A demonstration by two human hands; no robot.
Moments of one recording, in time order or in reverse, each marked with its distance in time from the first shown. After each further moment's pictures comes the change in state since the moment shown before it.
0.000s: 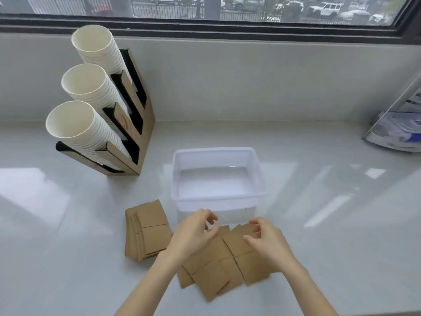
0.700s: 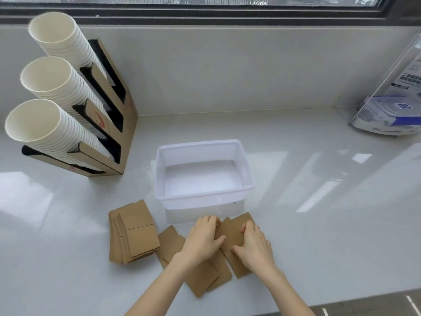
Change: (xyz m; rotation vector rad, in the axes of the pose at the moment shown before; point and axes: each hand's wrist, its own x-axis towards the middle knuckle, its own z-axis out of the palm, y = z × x) left_hand 0.023 -0.002 0.065 0.148 -0.162 -0.006; right_hand -0.002 0.015 0.028 -0.173 0.059 0.083
